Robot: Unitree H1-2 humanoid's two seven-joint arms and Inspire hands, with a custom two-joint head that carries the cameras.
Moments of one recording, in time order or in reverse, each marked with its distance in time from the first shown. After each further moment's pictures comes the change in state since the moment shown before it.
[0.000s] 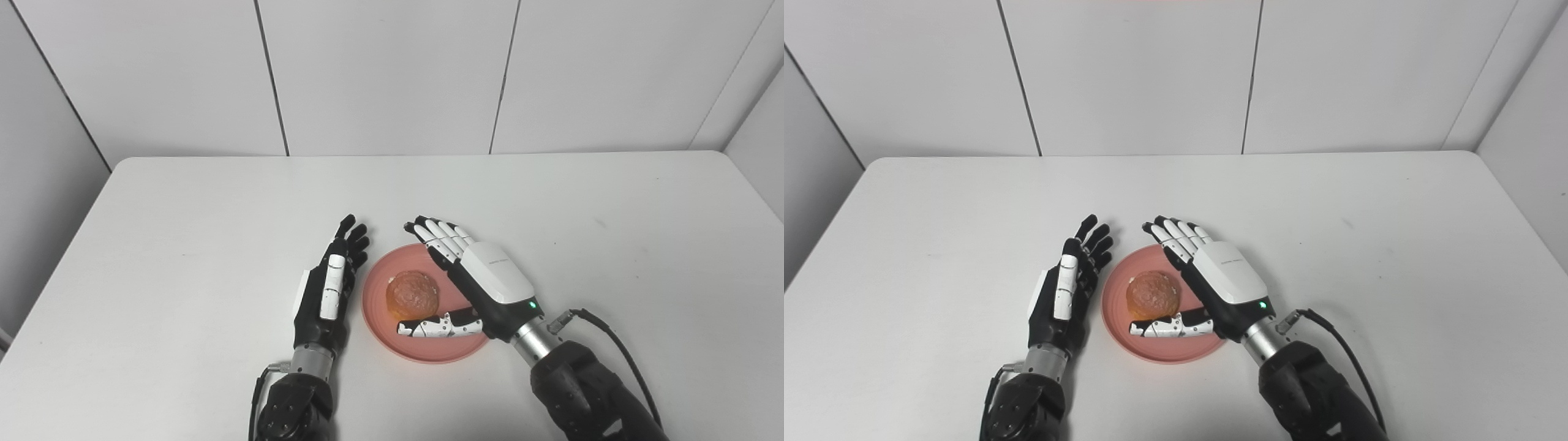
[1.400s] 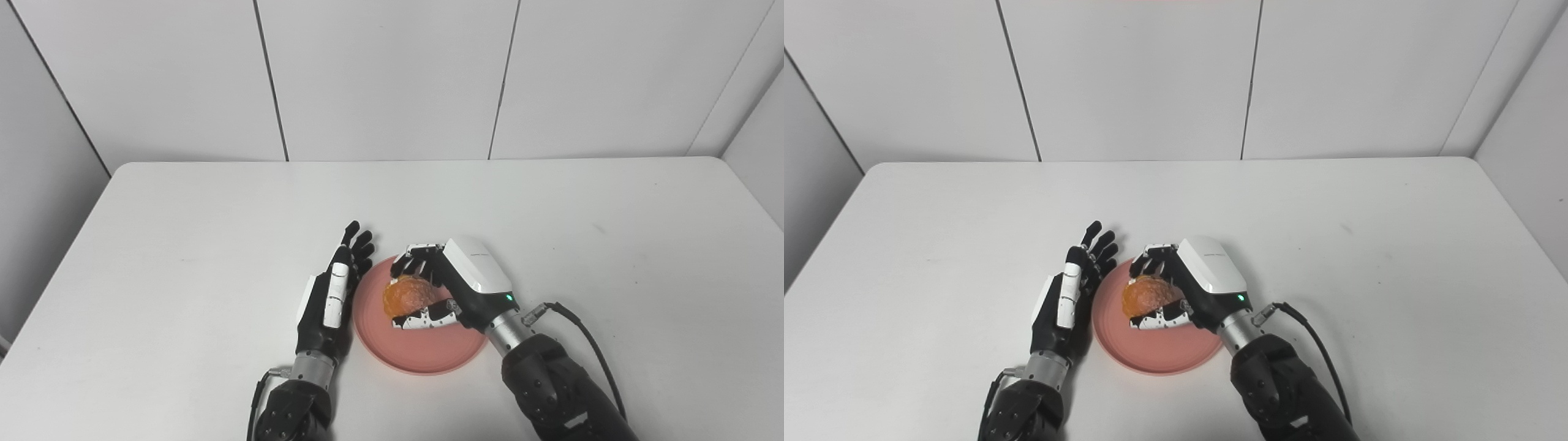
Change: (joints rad) left arm 0.000 0.016 -0.019 0.005 0.002 -0.002 -0.019; right arm -0.077 0.076 0.025 0.081 -0.012 0.077 -0.001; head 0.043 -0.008
